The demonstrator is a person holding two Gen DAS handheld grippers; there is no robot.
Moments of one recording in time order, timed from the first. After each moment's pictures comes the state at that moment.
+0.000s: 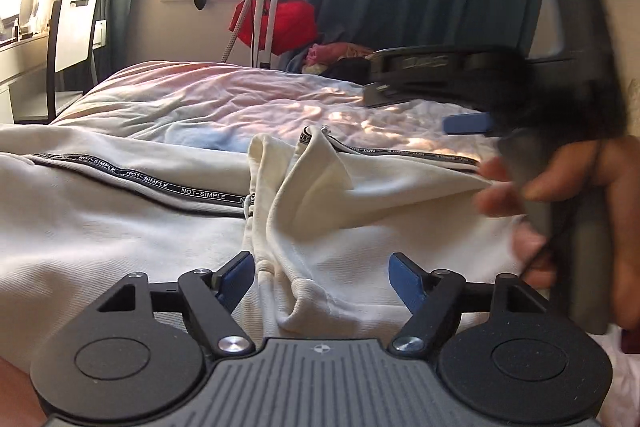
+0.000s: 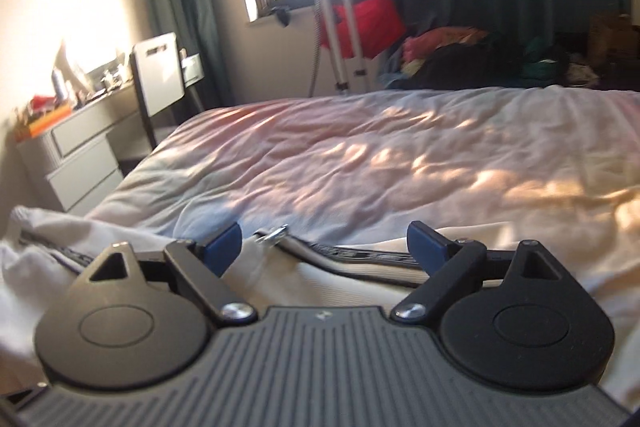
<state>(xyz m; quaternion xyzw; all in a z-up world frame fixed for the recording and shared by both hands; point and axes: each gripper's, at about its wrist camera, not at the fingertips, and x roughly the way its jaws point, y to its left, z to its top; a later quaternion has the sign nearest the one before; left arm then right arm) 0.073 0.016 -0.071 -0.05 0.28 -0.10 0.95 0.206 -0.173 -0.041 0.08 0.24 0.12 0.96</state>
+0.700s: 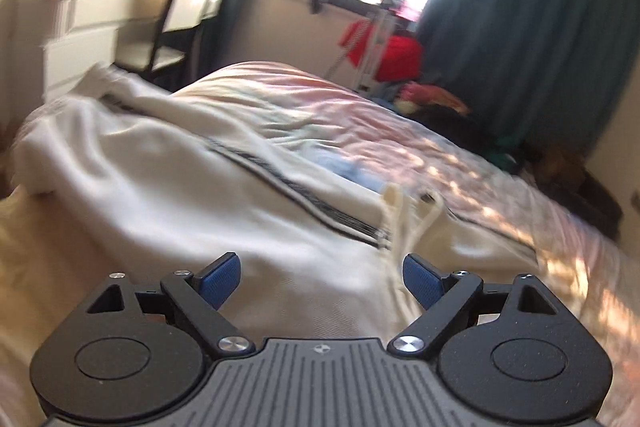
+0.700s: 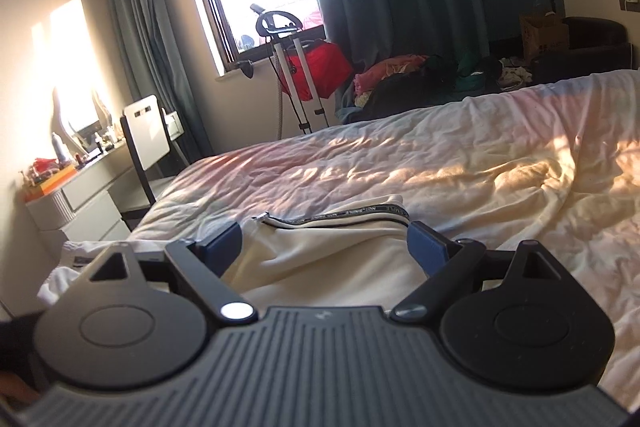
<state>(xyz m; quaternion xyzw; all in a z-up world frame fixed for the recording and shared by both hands) 0.021 0.156 -0.018 -0.22 0.29 0.05 0.93 0.034 -0.252 0.009 0.14 0.19 0.08 0.97</state>
